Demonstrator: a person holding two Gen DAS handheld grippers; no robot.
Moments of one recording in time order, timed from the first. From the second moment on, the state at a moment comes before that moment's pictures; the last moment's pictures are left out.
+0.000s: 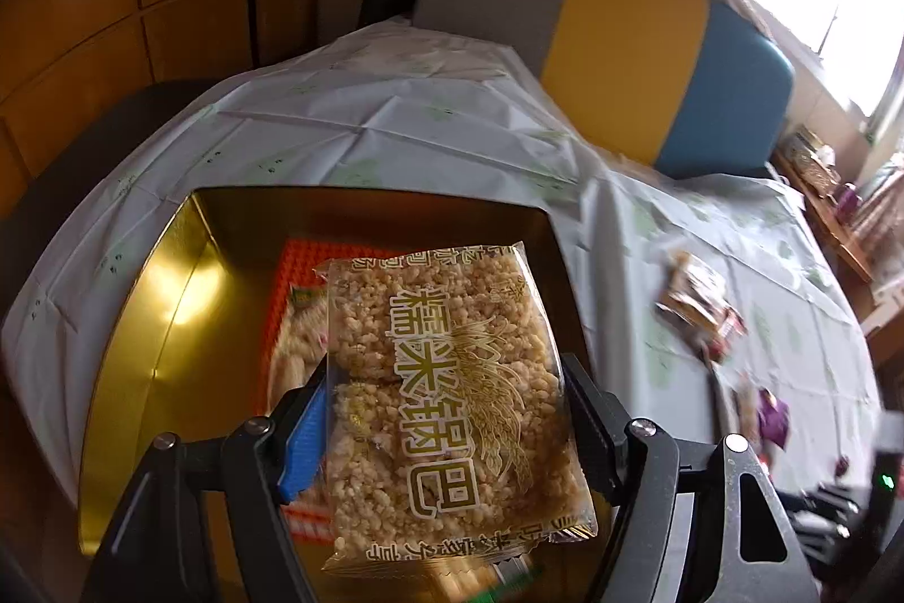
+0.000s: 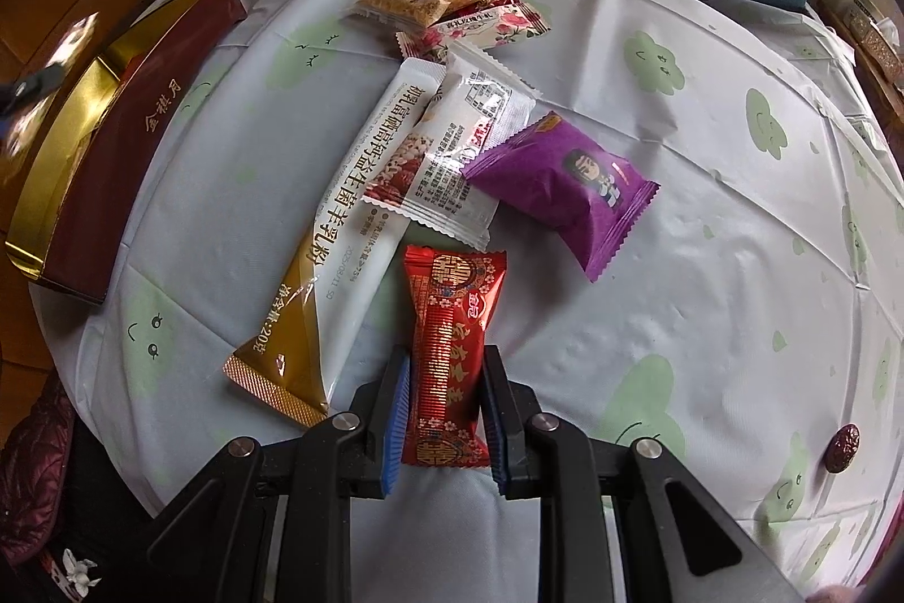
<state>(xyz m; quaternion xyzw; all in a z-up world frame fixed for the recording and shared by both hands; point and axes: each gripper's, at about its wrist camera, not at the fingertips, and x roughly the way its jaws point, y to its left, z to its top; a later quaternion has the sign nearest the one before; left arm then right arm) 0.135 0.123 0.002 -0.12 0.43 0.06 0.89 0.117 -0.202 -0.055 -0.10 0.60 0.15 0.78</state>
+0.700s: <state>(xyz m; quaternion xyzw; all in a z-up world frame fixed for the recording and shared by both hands) 0.118 0.115 -0.013 -0.12 0.43 0.08 0.89 0.117 -0.201 -0.055 -0.11 0.60 0.15 0.78</state>
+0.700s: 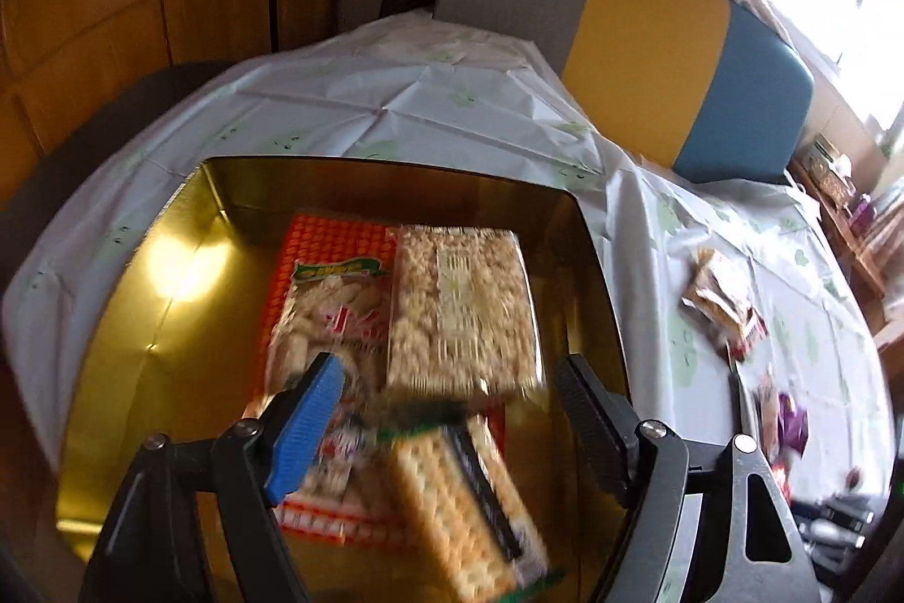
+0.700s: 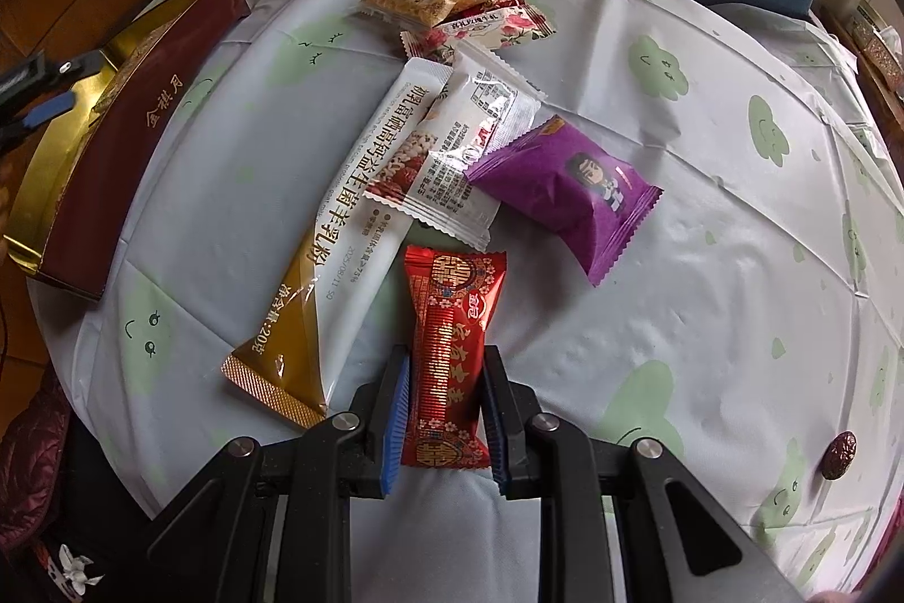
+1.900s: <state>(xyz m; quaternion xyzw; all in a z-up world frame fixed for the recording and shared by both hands) 0.018 0.134 -0.012 -0.10 0.40 0.11 0.91 0.088 -0.203 -0.046 -0.06 0.61 0.11 0.78</state>
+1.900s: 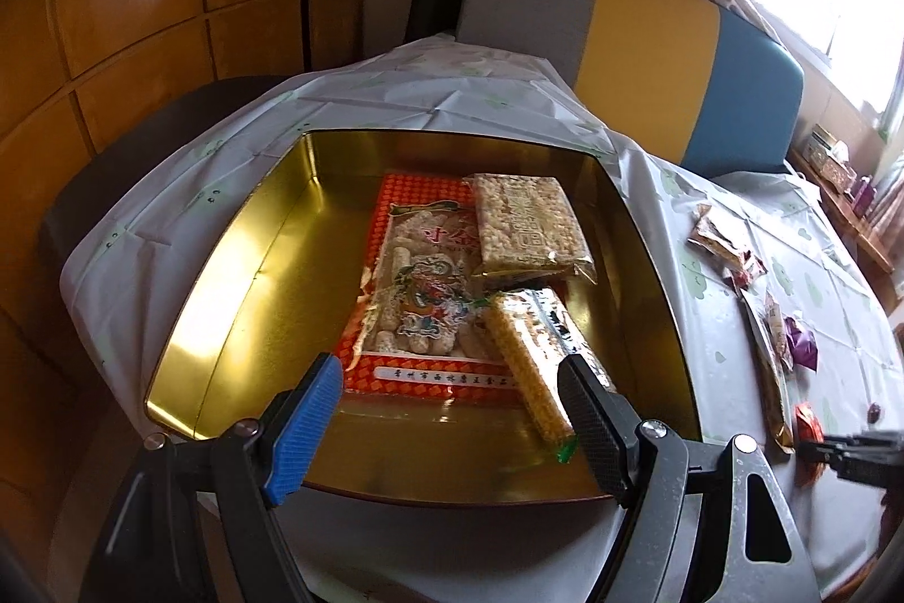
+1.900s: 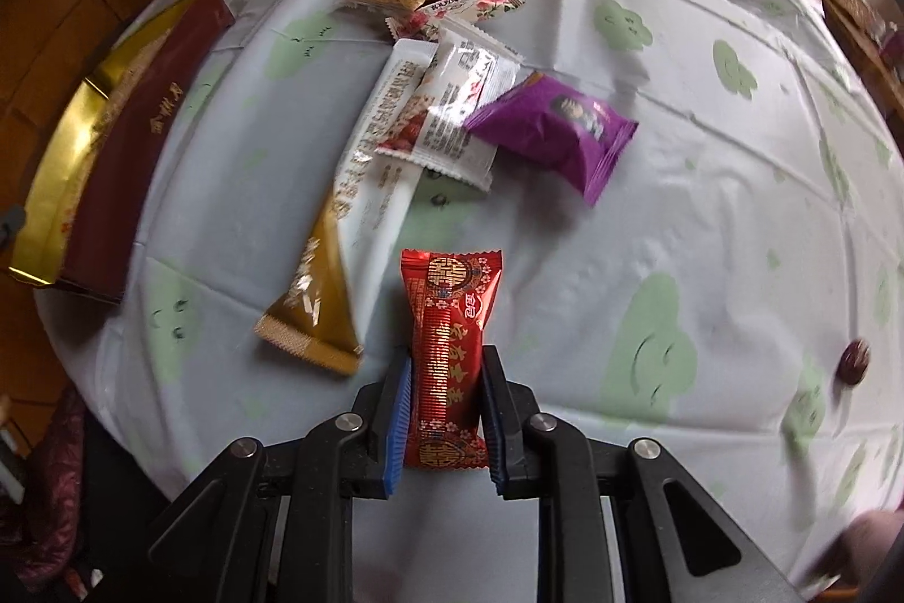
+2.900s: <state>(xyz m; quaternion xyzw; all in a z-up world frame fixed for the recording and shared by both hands) -0.009 0.215 -0.011 -0.15 0.37 0.21 0.89 0.073 0.033 0.012 0.00 0.52 0.40 0.75</state>
